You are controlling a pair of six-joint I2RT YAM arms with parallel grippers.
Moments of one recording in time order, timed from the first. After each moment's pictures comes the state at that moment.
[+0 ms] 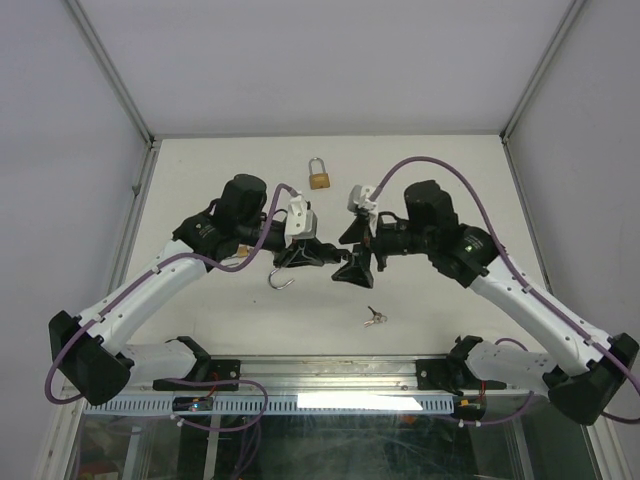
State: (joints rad) left arm -0.67 1.20 1.12 -0.49 0.86 0.56; right arm 0.71 1.04 1.11 -0.50 -0.69 -0.14
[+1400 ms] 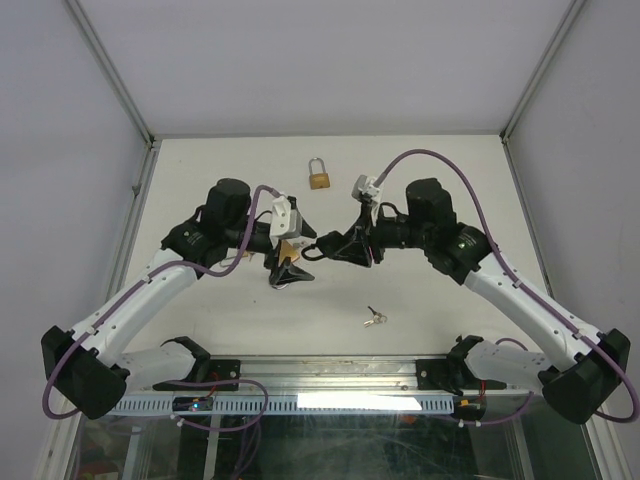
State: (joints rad) left arm -0.60 1.14 1.05 -0.43 0.94 0.53; right arm 0.68 1.10 1.03 -0.36 -0.69 -0.03
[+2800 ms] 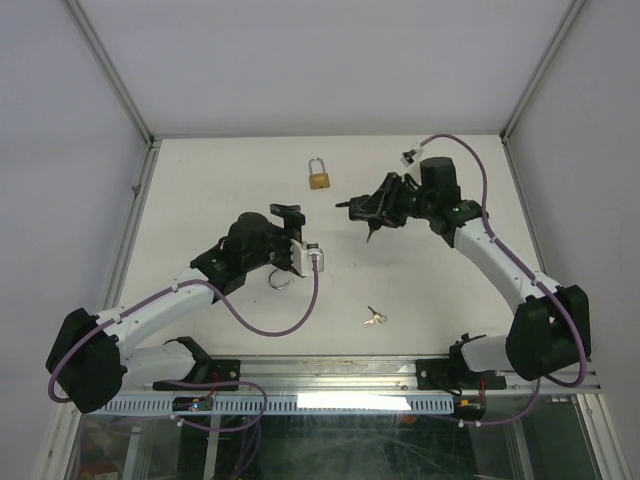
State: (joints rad) left arm -0.71 1.15 0.70 0.09 0.14 1.18; right arm 0.40 1.34 1.04 -0.28 -0.58 0.77
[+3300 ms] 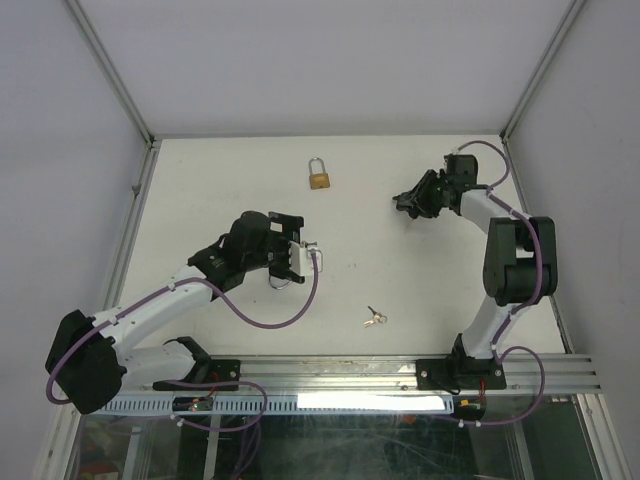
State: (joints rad) left arm -0.71 1.14 0.75 -0.14 0.19 1.06; right arm 0.04 1.77 1.15 -0.24 -0.38 0.63
